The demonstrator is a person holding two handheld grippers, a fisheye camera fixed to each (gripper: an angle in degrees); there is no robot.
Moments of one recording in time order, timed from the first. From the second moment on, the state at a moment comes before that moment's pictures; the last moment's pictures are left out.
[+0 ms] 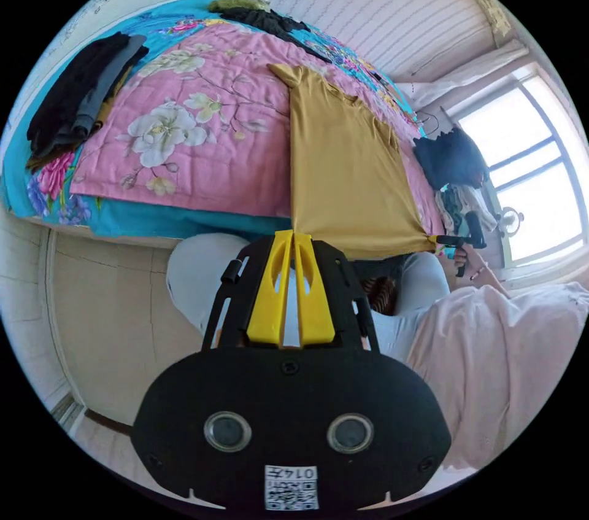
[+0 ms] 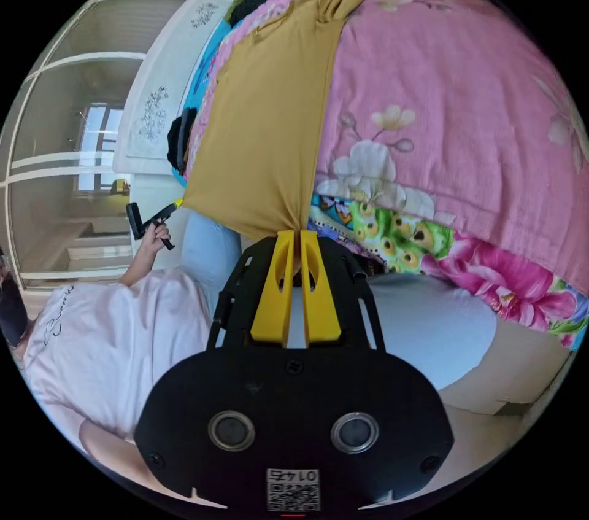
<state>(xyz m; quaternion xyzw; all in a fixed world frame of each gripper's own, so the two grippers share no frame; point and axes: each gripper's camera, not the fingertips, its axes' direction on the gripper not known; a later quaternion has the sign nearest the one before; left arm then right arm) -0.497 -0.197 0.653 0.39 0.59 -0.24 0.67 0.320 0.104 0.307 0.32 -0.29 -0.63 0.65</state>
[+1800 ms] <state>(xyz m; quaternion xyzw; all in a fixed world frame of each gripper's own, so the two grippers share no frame) -0.143 -0.899 0.465 0.53 0.37 0.01 0.77 0.371 -0.036 0.043 0.50 -0.41 -0.54 0.54</state>
